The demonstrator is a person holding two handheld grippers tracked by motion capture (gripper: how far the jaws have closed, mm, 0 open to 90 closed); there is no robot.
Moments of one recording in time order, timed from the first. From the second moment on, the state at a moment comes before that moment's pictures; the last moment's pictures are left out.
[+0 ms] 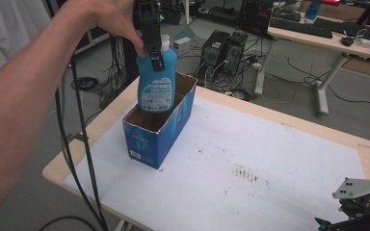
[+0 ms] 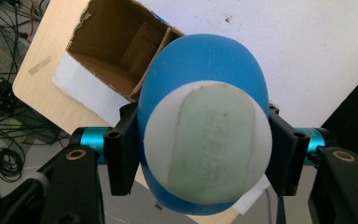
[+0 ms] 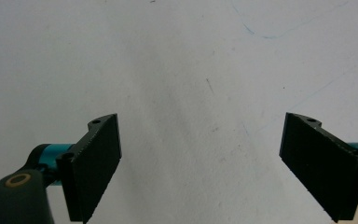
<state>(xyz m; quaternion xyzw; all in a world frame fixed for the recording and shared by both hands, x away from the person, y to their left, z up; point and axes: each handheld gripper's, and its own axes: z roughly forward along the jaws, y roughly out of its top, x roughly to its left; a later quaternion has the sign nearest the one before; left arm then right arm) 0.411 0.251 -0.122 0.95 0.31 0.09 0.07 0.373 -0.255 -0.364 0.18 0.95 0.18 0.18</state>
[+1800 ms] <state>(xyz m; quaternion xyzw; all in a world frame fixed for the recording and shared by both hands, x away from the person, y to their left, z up) 0.429 0.249 -0.269 0.98 0.21 0.05 0.02 0.366 -0.255 -0.378 0.19 0.95 0.18 0.17</state>
